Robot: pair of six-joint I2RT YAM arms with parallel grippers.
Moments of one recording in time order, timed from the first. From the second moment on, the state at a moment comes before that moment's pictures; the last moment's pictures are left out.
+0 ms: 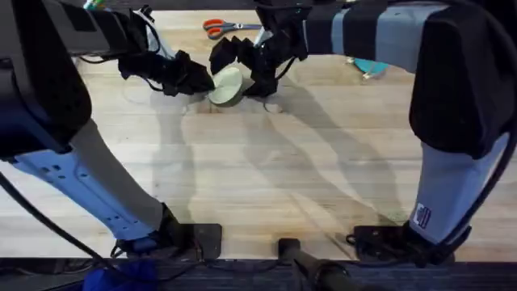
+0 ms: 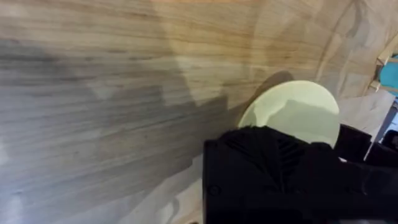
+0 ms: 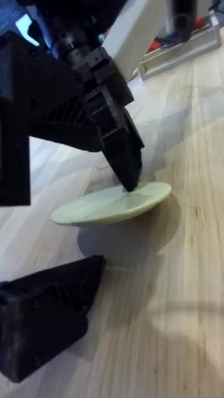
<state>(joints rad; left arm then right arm) 0.22 2.00 1.25 -0.66 0.71 -0.14 0.57 2.18 1.63 -0.42 -0.51 0.94</state>
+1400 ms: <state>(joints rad) 0.22 2.00 1.25 -0.65 0.72 -0.14 0.56 2.19 1.64 -0.43 -0.53 0.95</state>
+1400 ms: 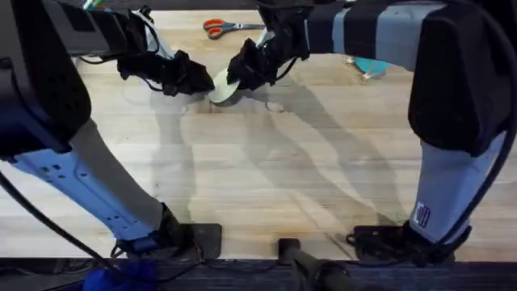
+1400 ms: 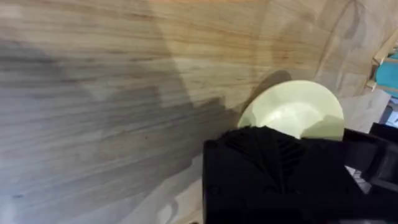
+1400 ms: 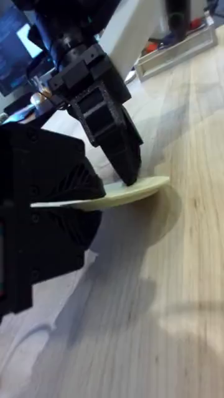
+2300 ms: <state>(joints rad) 0.20 1.43 1.22 -0.96 0.58 0.14 0.56 1.99 1.64 -0.75 -0.32 0.38</state>
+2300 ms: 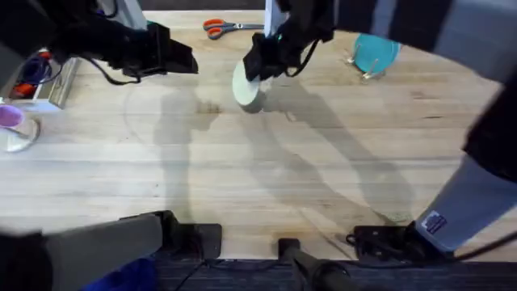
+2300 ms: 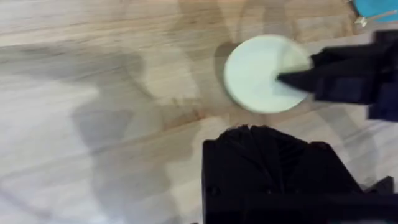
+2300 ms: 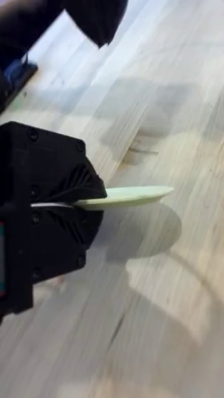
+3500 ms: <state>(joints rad) 0.20 1.13 1.22 -1.19 0.31 0.15 0.05 1.34 1.64 -1.00 -0.18 -0.41</state>
